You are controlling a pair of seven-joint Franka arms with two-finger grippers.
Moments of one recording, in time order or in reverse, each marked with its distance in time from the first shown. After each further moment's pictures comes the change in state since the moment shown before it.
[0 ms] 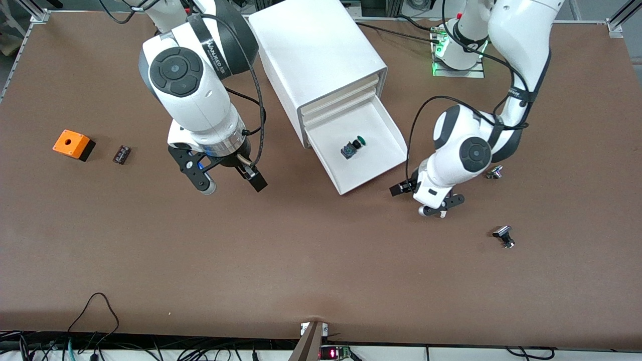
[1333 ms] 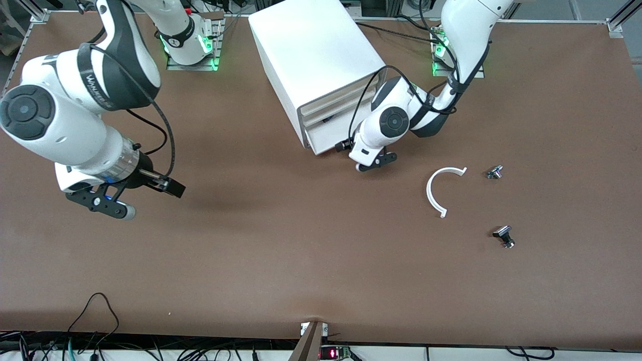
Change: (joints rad) left arm -0.072 0.023 -0.246 -0.120 -0.051 0.008 -0.237; right arm -0.290 -0.098 0.002 -0.142 0.000 -0.030 -0.787
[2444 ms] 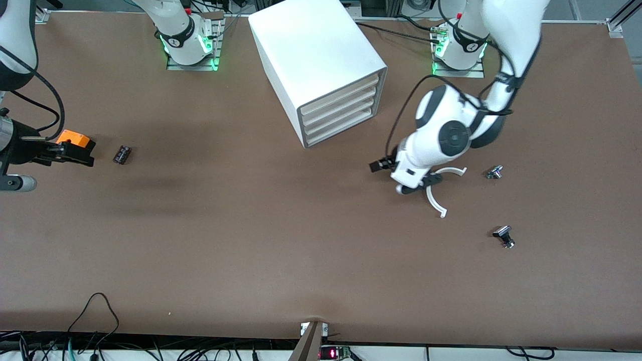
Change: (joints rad) left arm 0.153 -0.138 0.124 0.092 0.057 -0.171 0.258; right arm -0.211 -0.106 -0.057 -0.007 -0.003 -0.200 -0.560
